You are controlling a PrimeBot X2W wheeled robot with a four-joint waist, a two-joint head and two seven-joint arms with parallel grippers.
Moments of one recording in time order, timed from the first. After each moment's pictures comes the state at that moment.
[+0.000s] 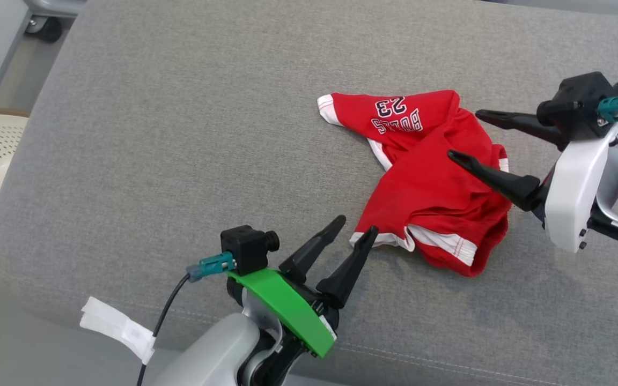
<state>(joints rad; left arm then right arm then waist) -0.39 0.06 -0.86 0.21 -1.01 -0.12 -0.20 -0.74 -0.90 0.94 -0.24 0.84 0.10 0.32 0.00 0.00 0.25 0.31</state>
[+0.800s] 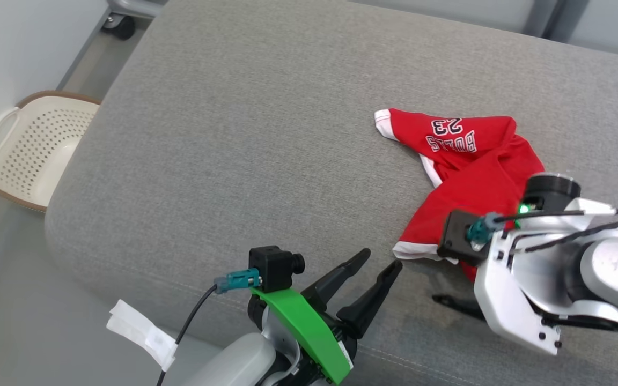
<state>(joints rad) -0.37 0.05 -0.95 0.21 -1.08 -0.12 -0.15 -0.84 -0.90 1.31 -0.37 0.79 0.12 0.68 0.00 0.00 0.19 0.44</state>
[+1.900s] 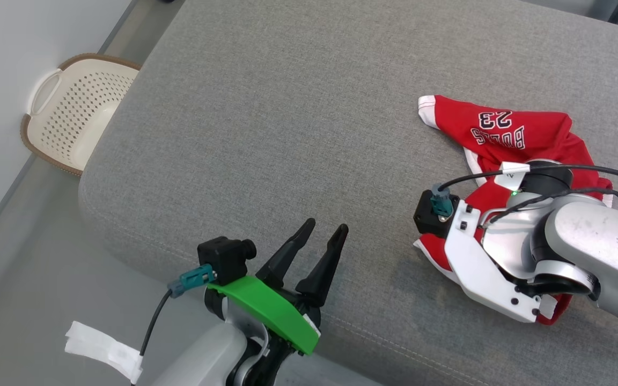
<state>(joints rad) -0.34 0.08 -0.81 0.22 -1.00 -0.04 -0.24 -0.88 -0.76 1.29 -0.19 0.83 0.12 1.06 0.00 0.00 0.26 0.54</state>
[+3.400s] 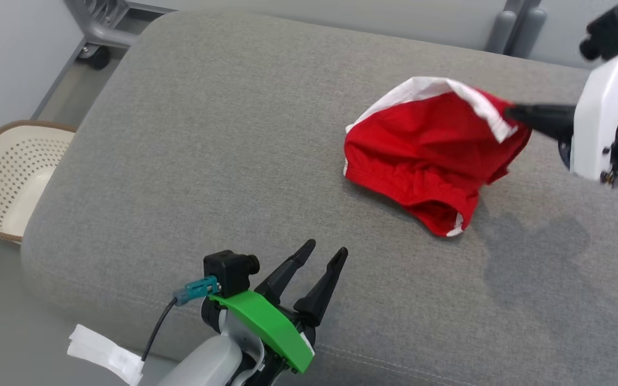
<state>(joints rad) -0.32 0.10 -0.84 0.27 -0.97 -0.09 -0.22 -0.85 -0.80 0.89 0.15 1.19 0.09 0.57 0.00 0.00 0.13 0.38</state>
